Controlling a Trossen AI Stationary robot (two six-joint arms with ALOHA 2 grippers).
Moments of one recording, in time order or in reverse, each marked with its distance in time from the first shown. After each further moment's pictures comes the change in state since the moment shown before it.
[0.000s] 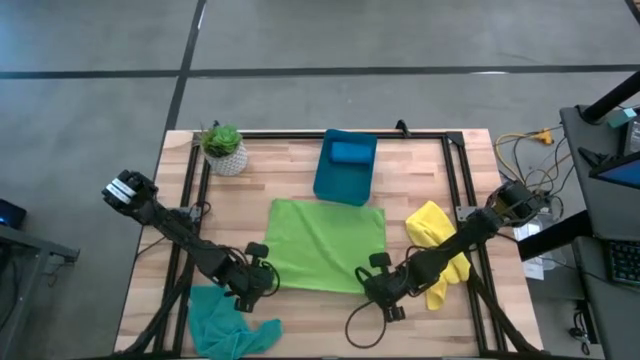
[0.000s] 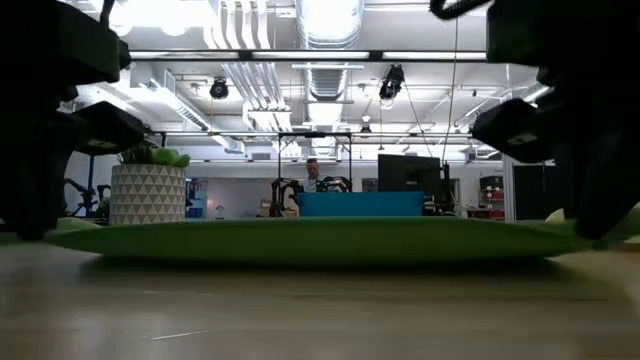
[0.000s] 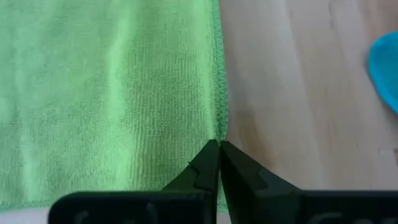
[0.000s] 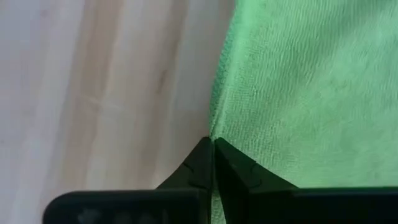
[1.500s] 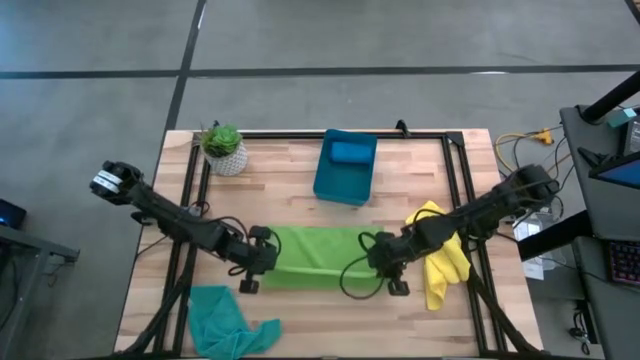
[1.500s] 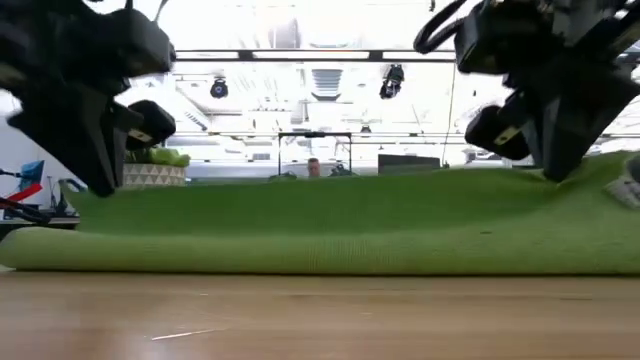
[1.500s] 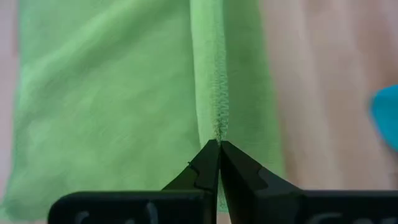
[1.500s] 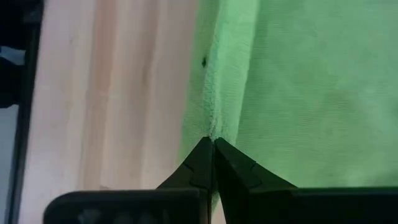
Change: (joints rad) left arm 0.202 -0.170 -0.079 0.050 0.107 0.106; right arm -0.230 -0.222 -0.132 -0.028 -0.271 -0.026
